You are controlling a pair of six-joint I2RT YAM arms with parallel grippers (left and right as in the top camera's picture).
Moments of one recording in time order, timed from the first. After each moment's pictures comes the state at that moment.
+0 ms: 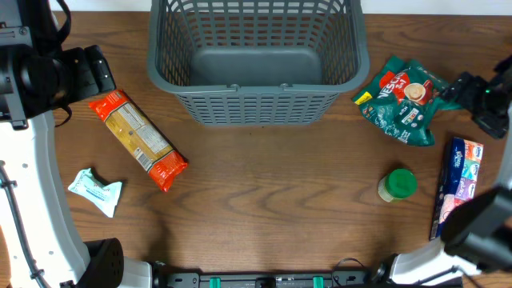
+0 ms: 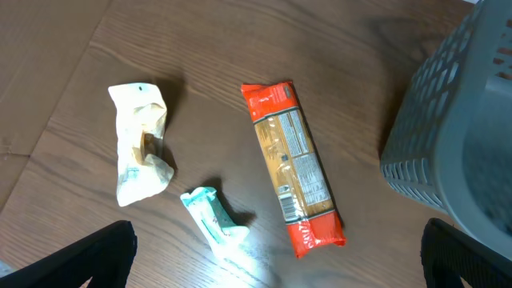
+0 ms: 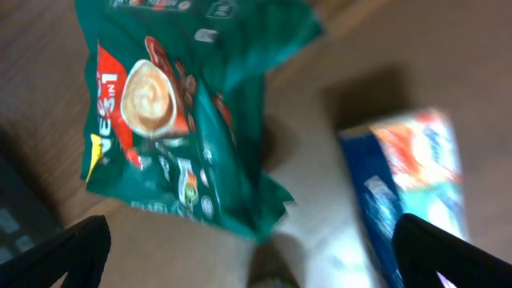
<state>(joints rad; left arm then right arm) 0.09 1.64 2.30 -1.68 -0.22 -0.22 -0.48 1.81 1.69 -1.13 -0.09 0.22</state>
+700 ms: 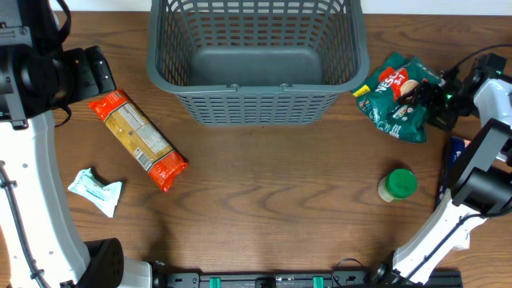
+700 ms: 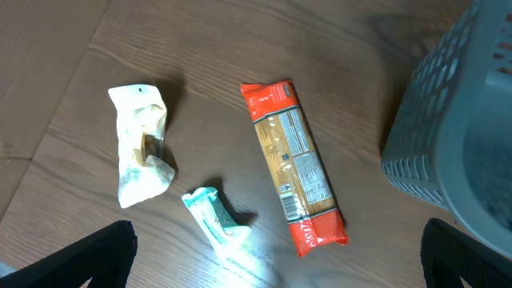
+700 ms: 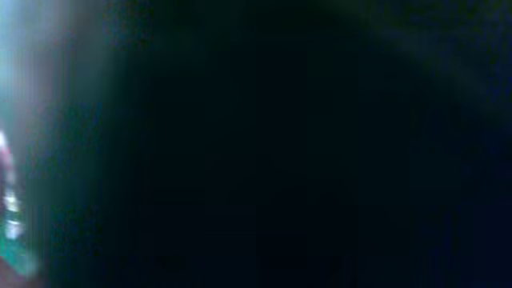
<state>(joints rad) 0.09 1.64 2.30 -1.68 -0.22 -0.20 -0.47 2.23 1.70 -0.90 -0.42 0.05</state>
